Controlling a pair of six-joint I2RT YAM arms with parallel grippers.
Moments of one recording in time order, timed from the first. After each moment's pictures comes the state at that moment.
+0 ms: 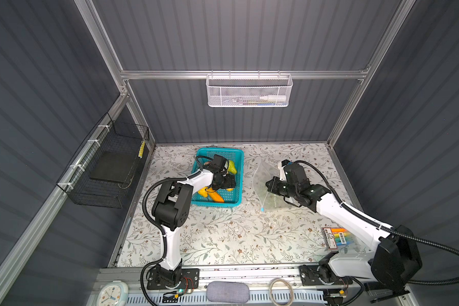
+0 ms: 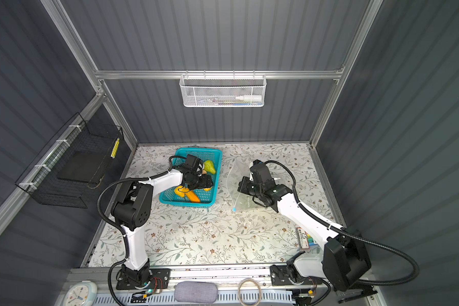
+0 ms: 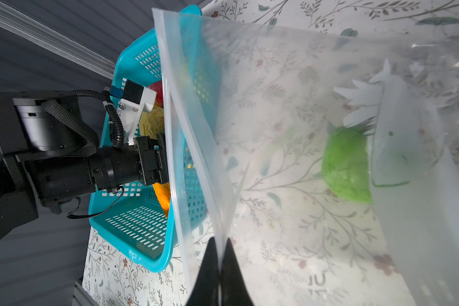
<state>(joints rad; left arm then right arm) -0.44 2.01 1.39 -0.48 0.16 -0.38 0.53 1.31 0.94 -0.30 -0.12 0.73</state>
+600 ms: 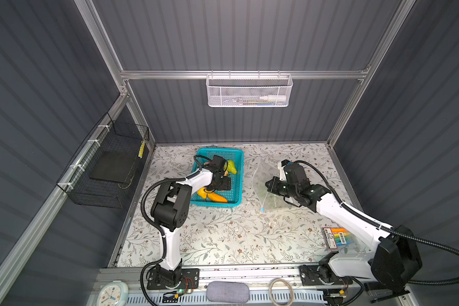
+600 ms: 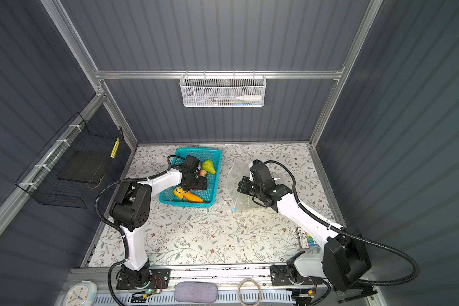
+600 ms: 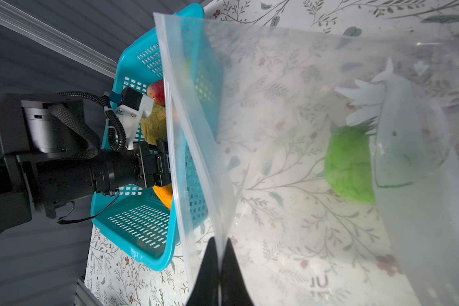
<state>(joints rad) -0.44 2.00 1.41 -0.56 0.06 -0.33 0.53 1.31 0.94 -0.30 -0.13 0.73</state>
